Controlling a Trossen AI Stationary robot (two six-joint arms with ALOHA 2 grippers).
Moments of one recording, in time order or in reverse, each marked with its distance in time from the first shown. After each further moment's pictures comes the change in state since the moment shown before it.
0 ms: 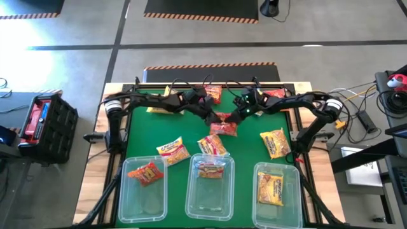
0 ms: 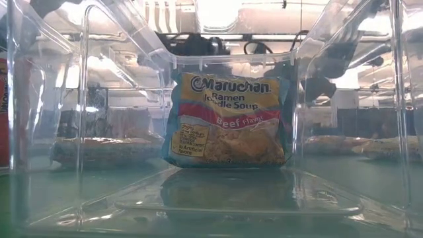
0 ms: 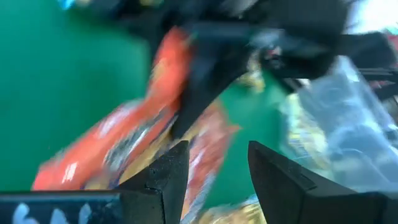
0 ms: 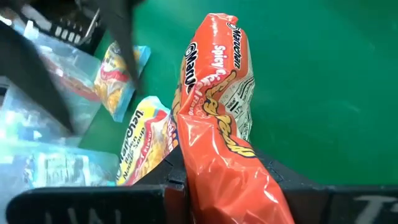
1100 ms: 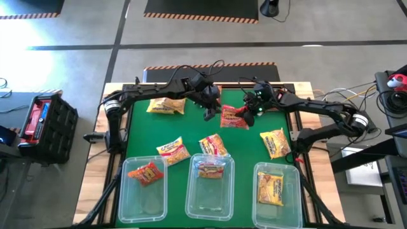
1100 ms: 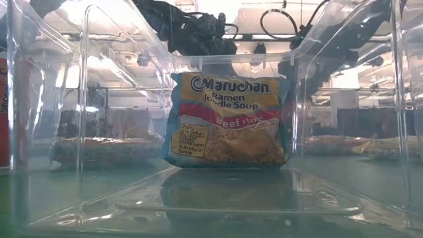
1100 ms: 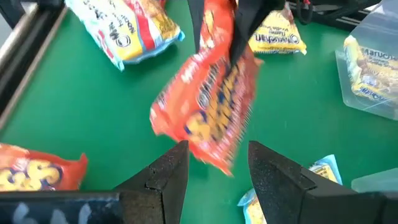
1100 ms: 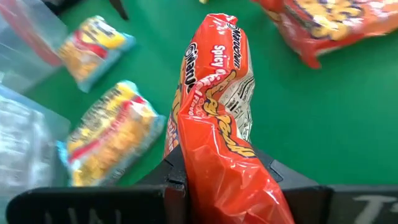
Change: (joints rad) left arm 0.015 -0.005 0.357 -0.576 -0.176 0.535; right arm -0.027 -0.350 0.000 -0.364 0.194 -0.423
